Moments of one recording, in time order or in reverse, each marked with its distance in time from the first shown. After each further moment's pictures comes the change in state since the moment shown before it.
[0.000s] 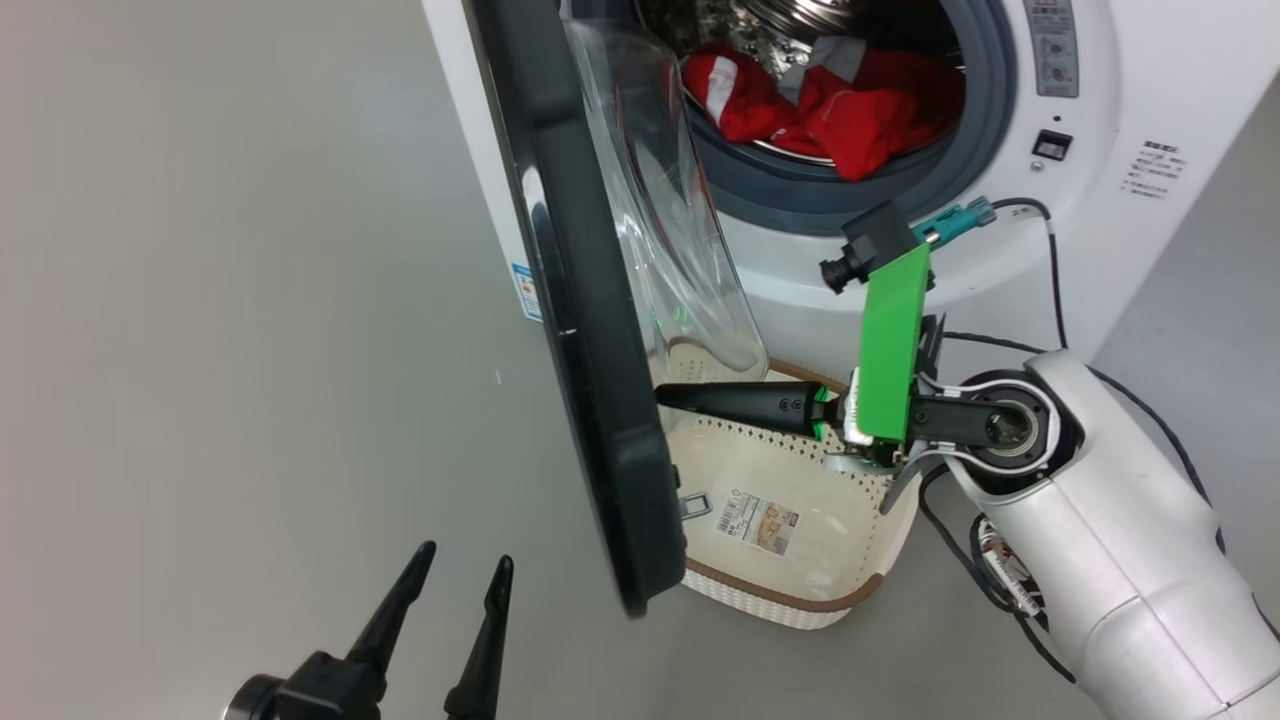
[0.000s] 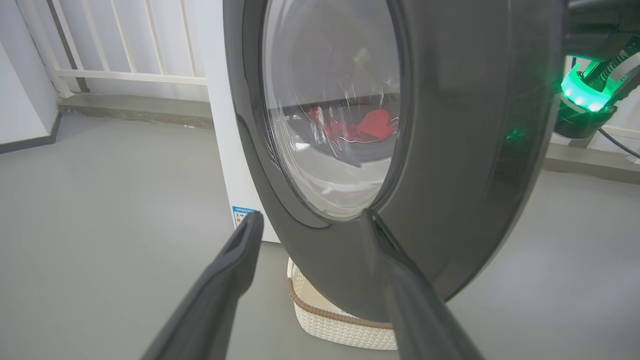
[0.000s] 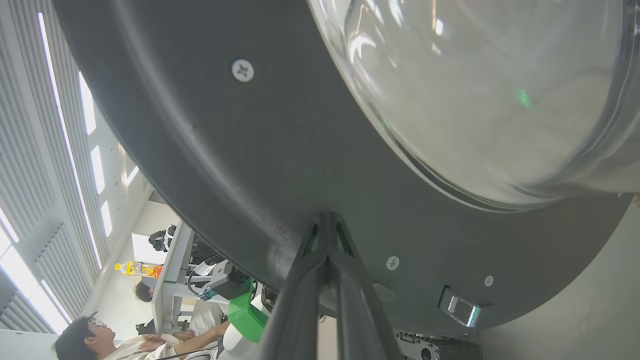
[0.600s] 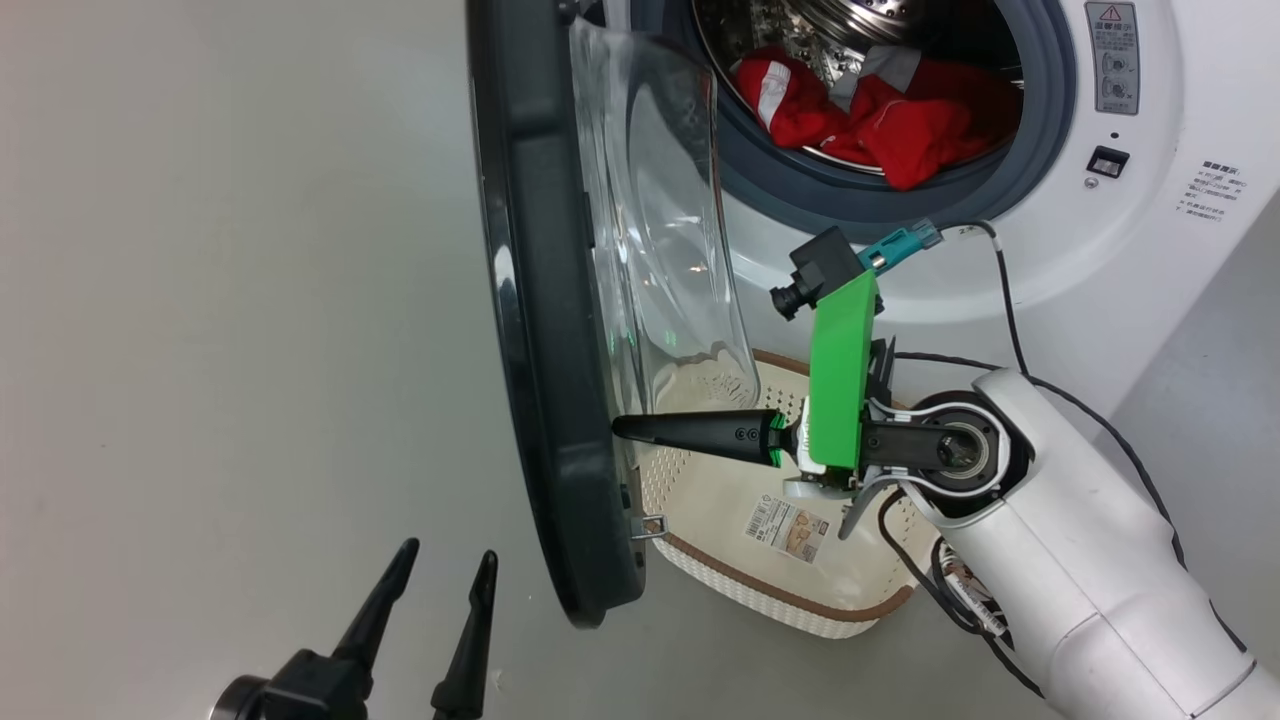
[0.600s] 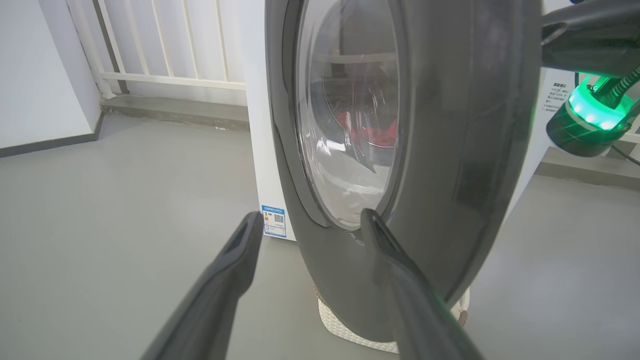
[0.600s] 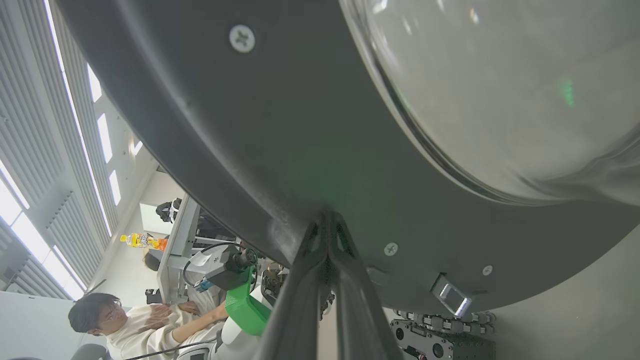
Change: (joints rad) left arm -0.001 0.000 0.022 0.000 0.000 0.009 0.000; right arm 0.002 0.038 0.063 0.006 -0.006 0.000 -0.027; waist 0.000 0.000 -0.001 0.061
